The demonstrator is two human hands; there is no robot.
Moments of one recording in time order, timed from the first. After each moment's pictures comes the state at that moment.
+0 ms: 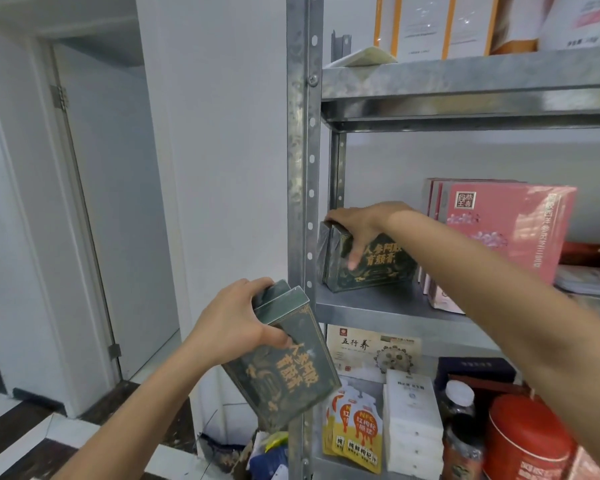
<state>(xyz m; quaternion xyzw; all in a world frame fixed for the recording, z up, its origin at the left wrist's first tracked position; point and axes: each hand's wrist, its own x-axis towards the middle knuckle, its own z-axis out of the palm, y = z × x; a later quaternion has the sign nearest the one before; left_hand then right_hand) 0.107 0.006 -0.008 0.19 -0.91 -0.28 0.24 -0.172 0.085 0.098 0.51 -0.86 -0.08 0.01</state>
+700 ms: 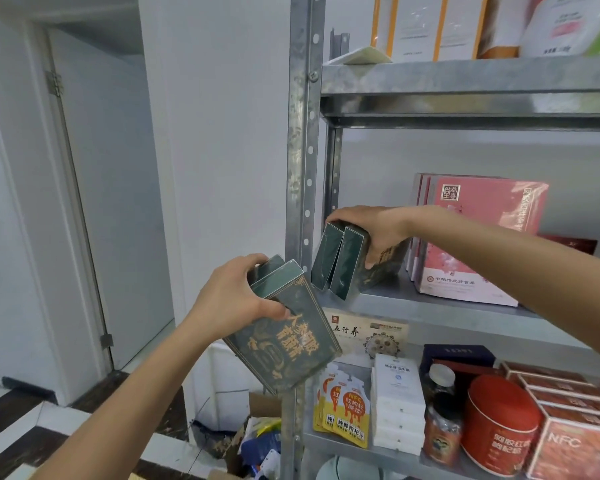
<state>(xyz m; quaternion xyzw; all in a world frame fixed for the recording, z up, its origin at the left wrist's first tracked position) 0.117 0.010 -0.010 0.17 -0.88 -0.32 0.30 -0.134 0.146 0.092 0.62 -0.78 -0.03 0.03</state>
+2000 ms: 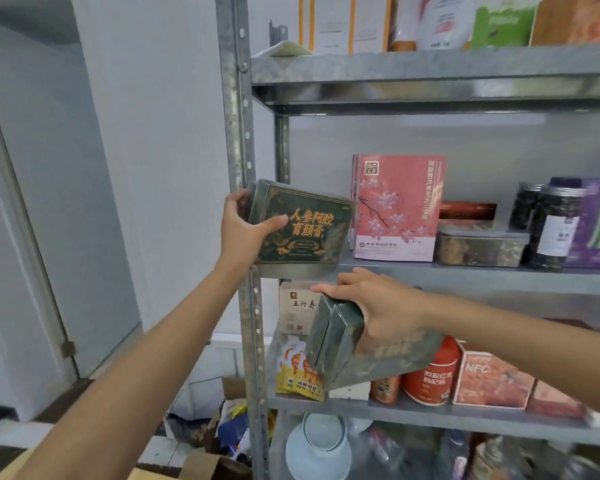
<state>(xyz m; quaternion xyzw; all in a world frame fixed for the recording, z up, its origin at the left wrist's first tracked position) 0.038 0.068 0.001 0.05 -0.69 -0.55 0.47 -0.024 0.299 -0.021 0.59 -0.81 -0.01 0.06</state>
